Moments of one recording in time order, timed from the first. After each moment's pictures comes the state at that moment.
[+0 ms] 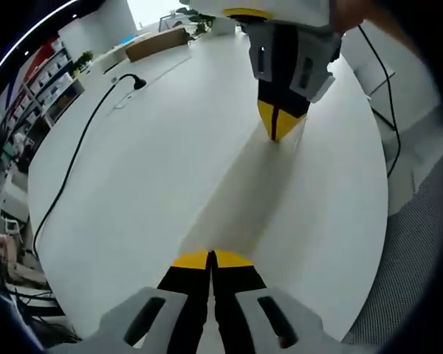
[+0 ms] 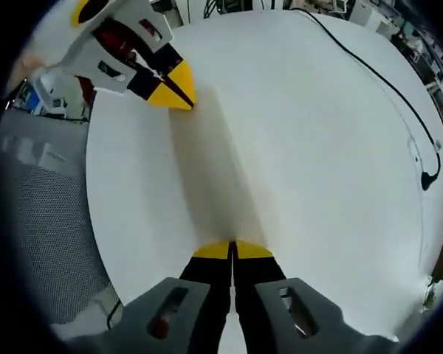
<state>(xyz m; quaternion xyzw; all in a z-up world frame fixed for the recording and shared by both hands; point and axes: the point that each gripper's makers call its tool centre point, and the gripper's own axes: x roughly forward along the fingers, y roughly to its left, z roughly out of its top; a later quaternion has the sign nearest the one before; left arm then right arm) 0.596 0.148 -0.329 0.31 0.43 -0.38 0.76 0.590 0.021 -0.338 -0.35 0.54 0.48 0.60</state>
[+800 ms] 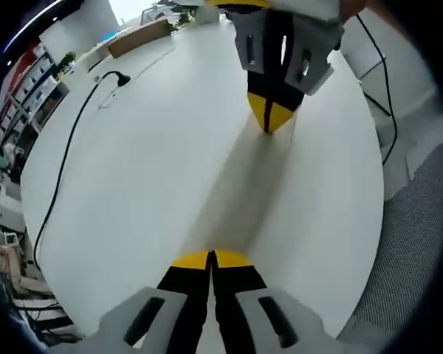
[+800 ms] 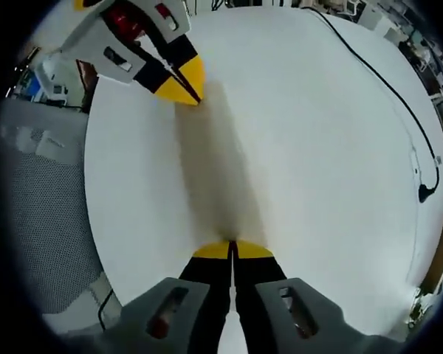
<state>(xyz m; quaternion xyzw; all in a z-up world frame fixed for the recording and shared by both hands) 0.596 0.148 -0.330 0.33 0.45 -0.41 0.72 0.587 0.024 -0.336 -0.40 0.51 0.51 0.57</state>
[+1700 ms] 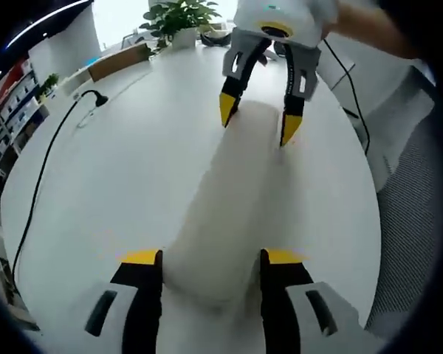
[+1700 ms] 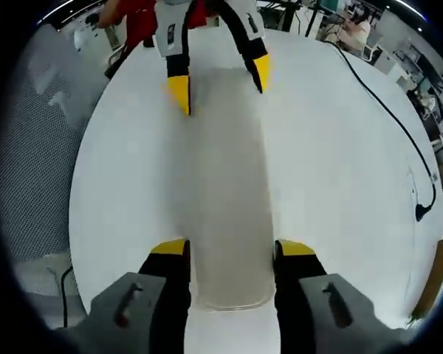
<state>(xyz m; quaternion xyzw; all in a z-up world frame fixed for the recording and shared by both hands) 0.589 0.137 -0.357 0.32 0.39 -0.50 0.71 0.576 -0.004 -0.360 -0.41 0.41 0.56 0.60</state>
